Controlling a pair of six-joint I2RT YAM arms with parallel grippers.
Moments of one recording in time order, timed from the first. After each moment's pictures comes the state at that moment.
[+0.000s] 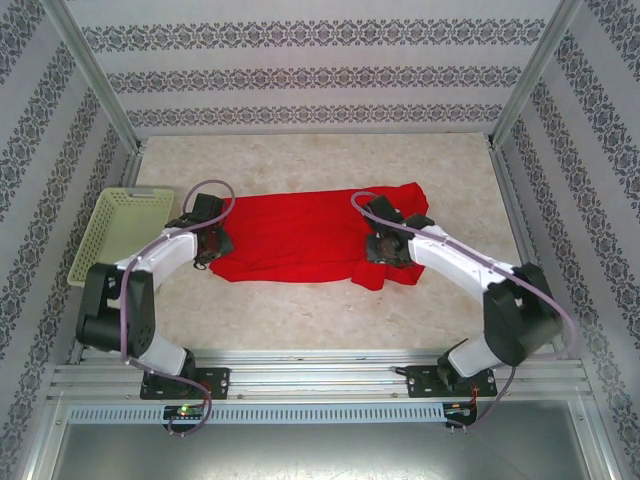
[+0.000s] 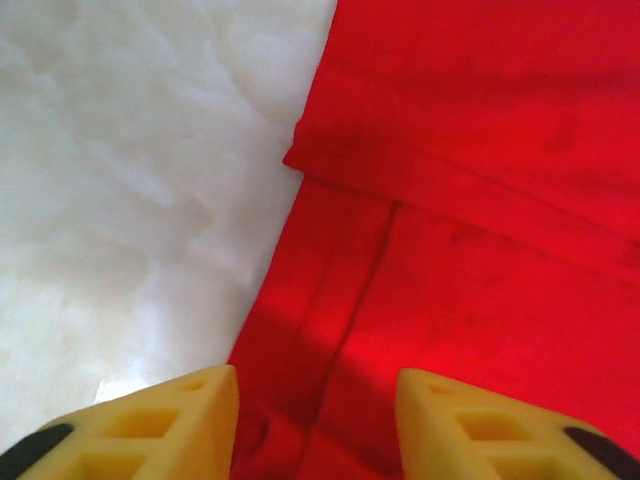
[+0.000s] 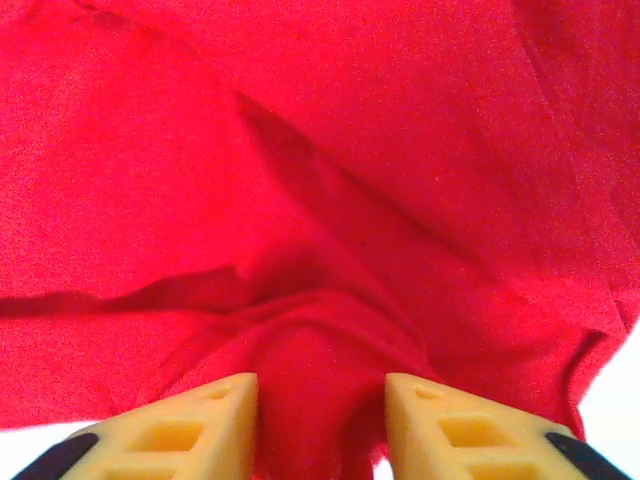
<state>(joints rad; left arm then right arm) -0.13 1.55 0.89 -0.53 -0.11 -0.61 0.53 1.53 1.02 -0.73 0.16 0.58</state>
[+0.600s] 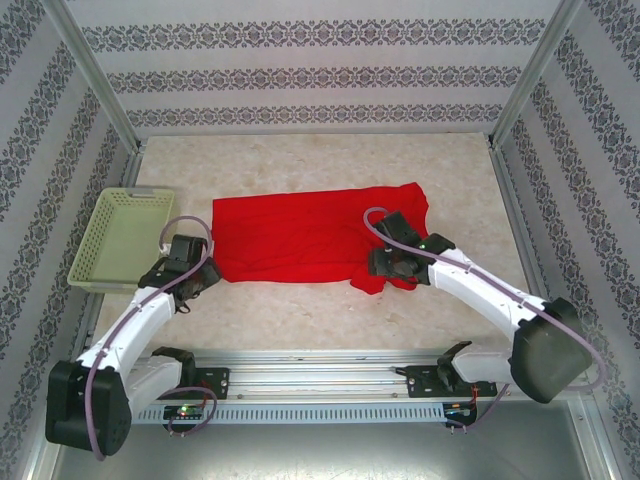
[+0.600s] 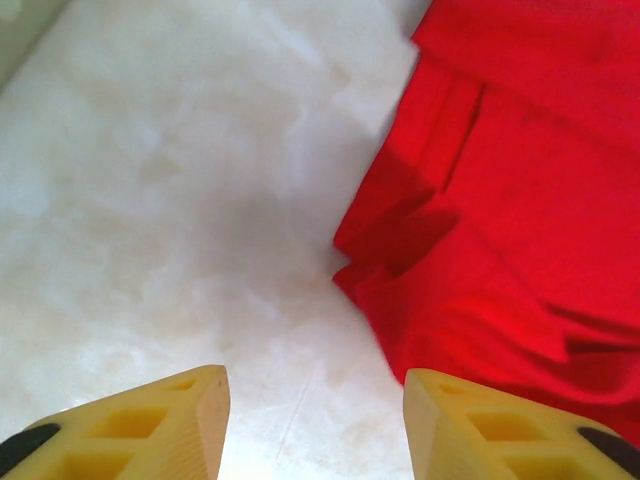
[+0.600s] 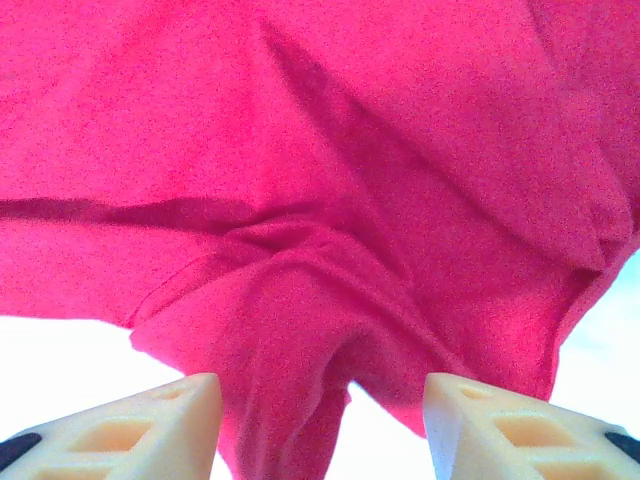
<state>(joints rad) -0.12 1.03 0.53 -0.55 -0.12 -0.68 0.58 1.26 0.85 -0.72 0.12 0.54</state>
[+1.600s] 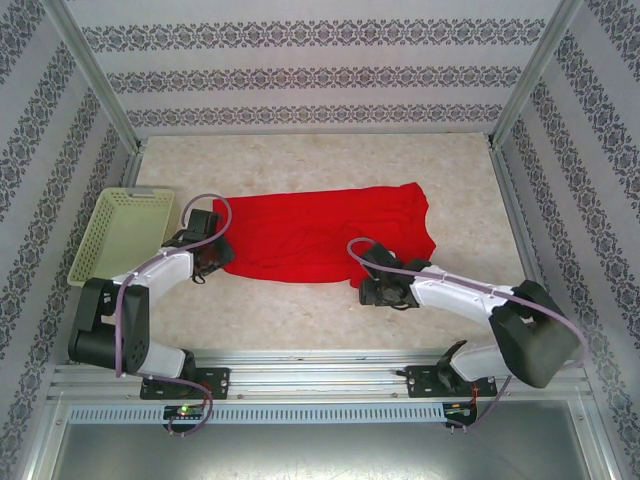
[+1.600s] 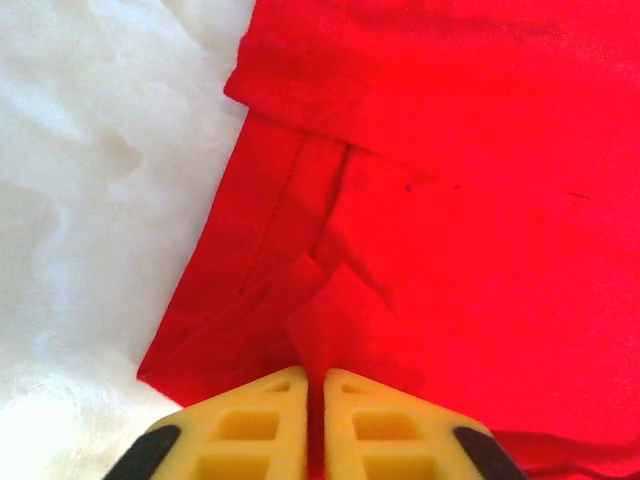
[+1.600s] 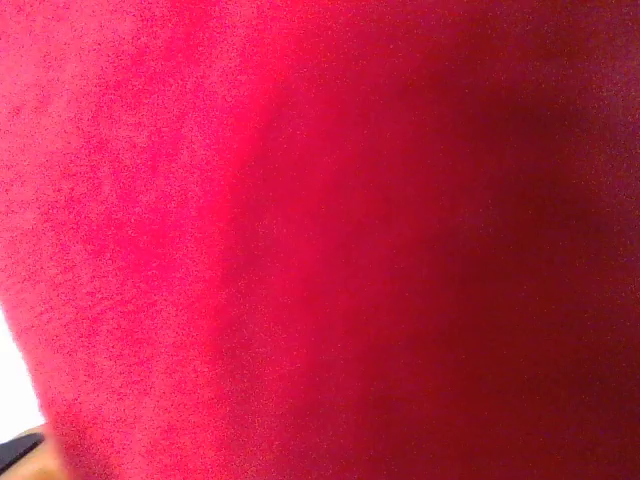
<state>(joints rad) -0.12 1.44 0.70 -0.32 0.01 -0.66 0.70 1.38 0.65 -0.54 0.10 0.67</state>
